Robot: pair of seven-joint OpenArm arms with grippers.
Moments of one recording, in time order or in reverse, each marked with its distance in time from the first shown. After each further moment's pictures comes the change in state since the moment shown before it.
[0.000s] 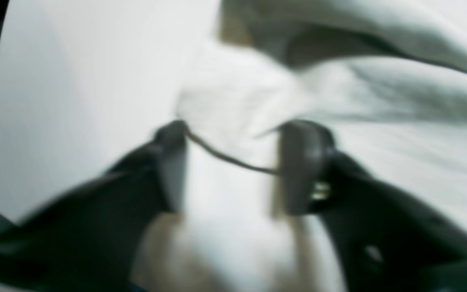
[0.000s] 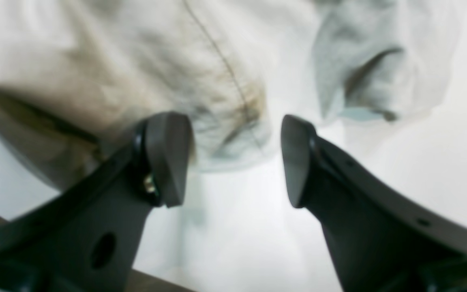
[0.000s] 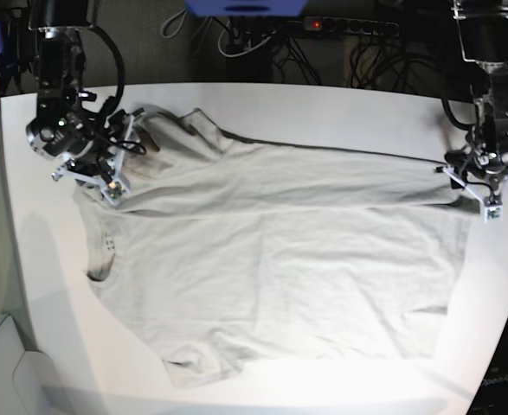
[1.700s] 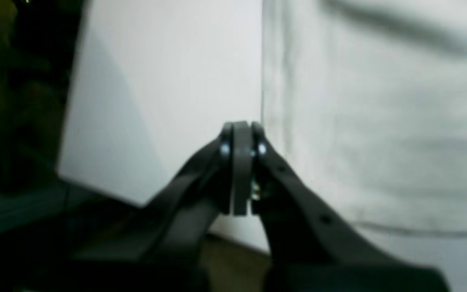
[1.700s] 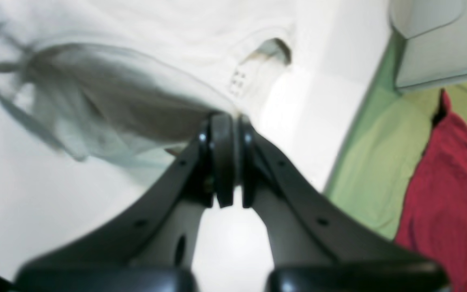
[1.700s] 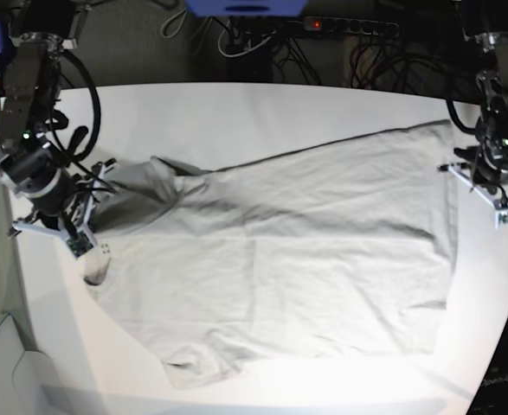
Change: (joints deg) left arm 6.4 2.3 -6.8 27.5 1.2 -0.1 20.0; right arm 5.5 1.7 3.8 18.2 0.1 0.0 -2.0
